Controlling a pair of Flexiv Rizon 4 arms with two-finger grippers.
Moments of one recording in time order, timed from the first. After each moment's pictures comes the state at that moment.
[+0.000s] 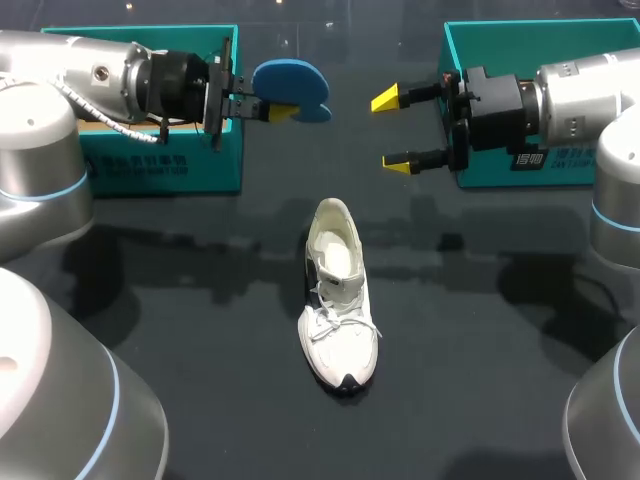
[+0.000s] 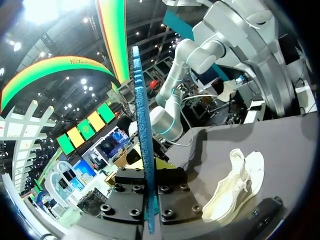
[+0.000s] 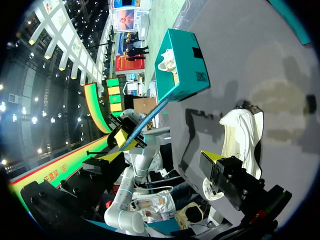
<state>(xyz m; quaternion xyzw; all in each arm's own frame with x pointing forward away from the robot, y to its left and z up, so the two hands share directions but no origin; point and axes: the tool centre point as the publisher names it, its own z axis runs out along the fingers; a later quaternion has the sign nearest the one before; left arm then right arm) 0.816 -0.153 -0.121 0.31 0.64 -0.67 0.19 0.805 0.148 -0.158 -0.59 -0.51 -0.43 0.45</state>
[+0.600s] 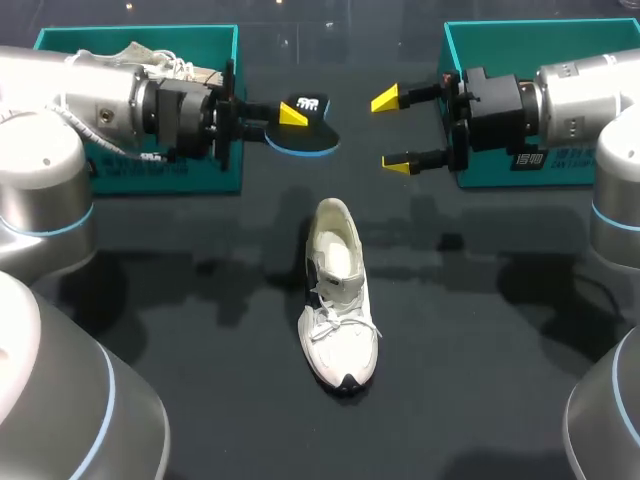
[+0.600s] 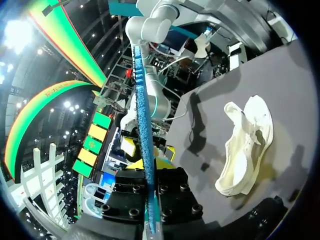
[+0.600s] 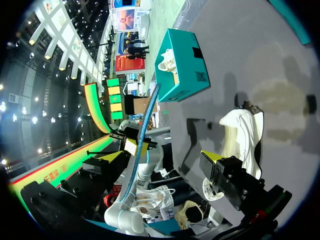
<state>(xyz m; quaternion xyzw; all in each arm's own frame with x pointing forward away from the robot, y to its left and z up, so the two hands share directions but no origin) 0.806 -0.159 -0.143 0.43 0.61 -0.56 0.35 0.805 0.149 -0.159 -0.59 -0.51 -0.43 0.45</state>
